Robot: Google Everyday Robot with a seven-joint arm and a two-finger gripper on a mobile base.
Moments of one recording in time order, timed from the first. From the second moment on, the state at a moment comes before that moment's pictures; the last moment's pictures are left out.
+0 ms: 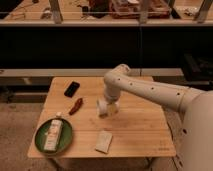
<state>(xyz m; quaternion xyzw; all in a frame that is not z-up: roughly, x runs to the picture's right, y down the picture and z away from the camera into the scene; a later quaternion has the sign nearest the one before) 0.016 0.083 0.836 -0.27 -0.12 -0.07 0.95</state>
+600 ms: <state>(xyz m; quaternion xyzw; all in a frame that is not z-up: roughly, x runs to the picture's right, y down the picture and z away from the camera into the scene) 0.020 0.081 0.859 -0.29 -0.15 -0.04 0.95</state>
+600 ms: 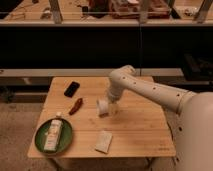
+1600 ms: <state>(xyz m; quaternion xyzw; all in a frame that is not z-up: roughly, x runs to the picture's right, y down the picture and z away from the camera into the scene) 0.012 0.089 0.876 -0.30 -0.15 -0.03 0.94</state>
